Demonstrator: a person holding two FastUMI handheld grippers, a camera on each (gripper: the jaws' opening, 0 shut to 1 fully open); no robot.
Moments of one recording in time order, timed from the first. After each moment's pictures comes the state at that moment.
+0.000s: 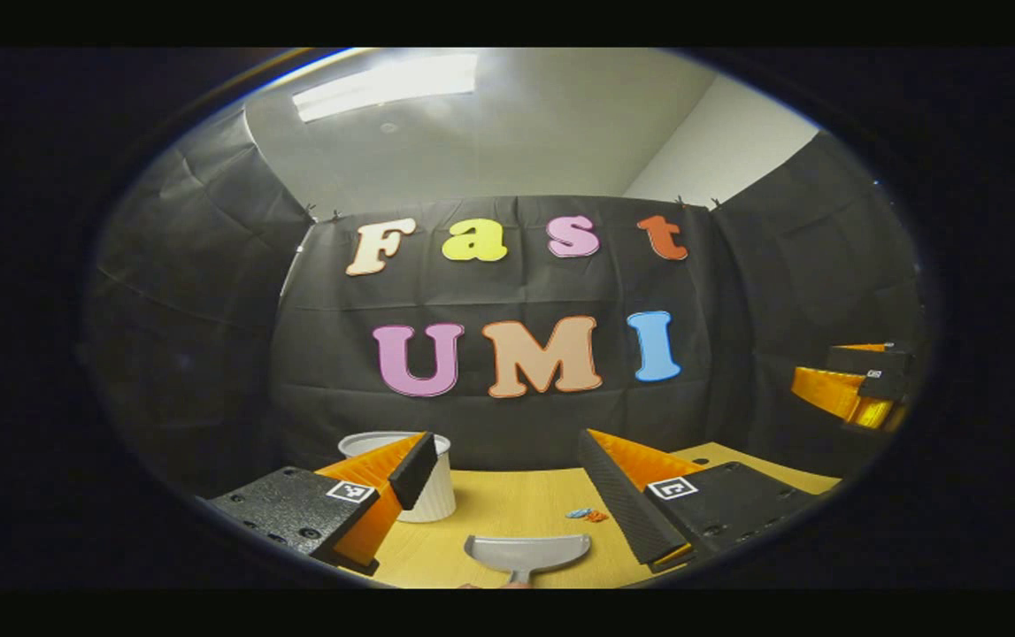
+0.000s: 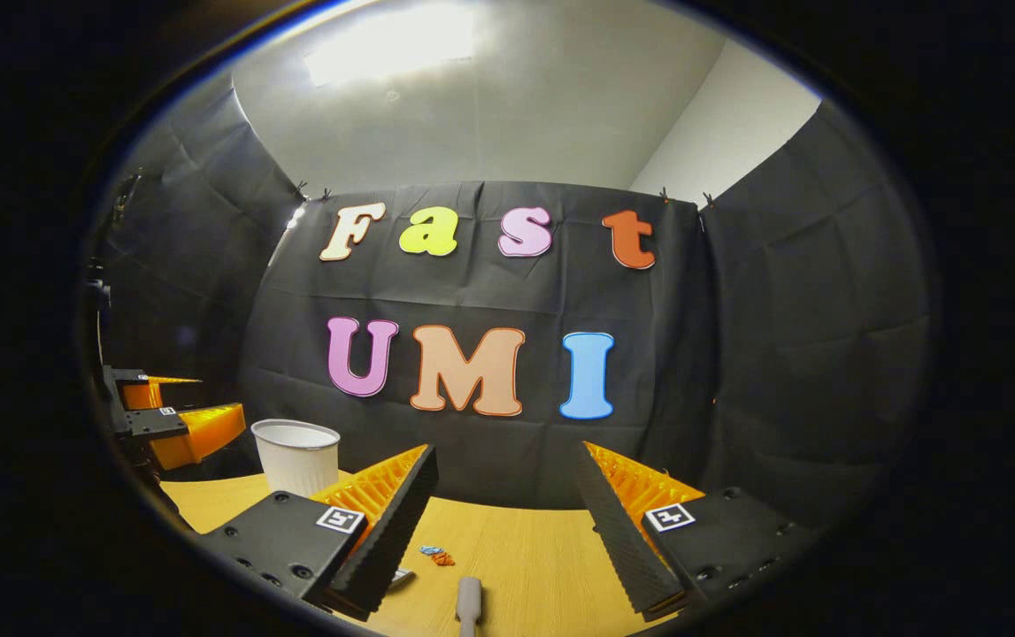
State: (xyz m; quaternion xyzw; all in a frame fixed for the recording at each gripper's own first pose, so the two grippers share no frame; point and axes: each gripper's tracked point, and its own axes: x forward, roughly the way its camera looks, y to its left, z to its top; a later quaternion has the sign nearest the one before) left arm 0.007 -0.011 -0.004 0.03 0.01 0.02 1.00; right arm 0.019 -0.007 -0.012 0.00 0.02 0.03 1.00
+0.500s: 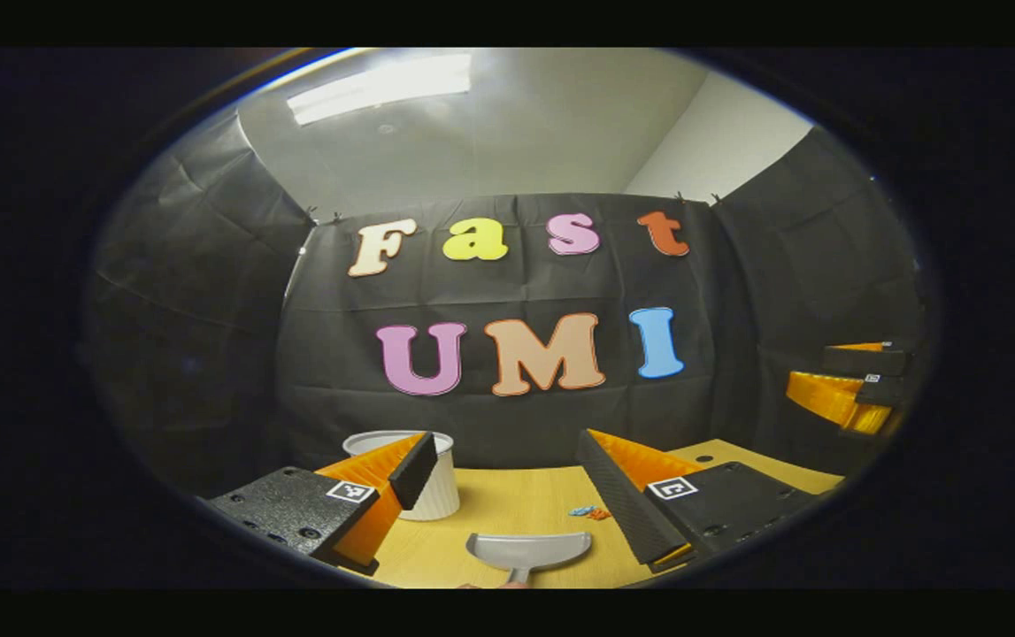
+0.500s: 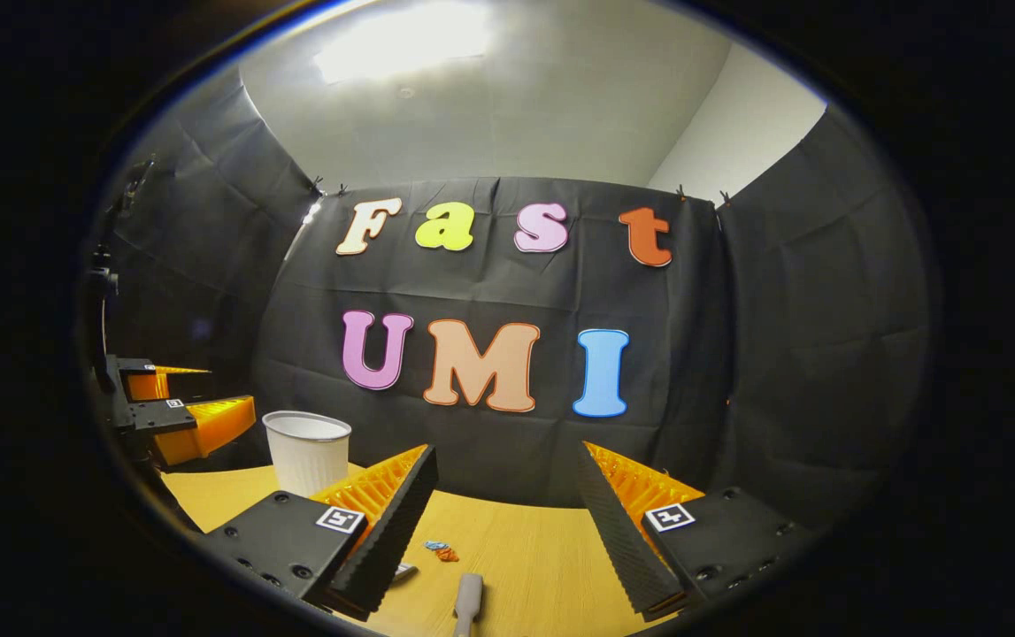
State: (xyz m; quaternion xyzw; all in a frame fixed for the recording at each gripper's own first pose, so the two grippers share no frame) left arm 0.002 -0.022 -0.004 0.04 0.01 0.03 1.00; right arm 0.018 -0.007 -0.018 -0.01 0.03 0.06 1.00
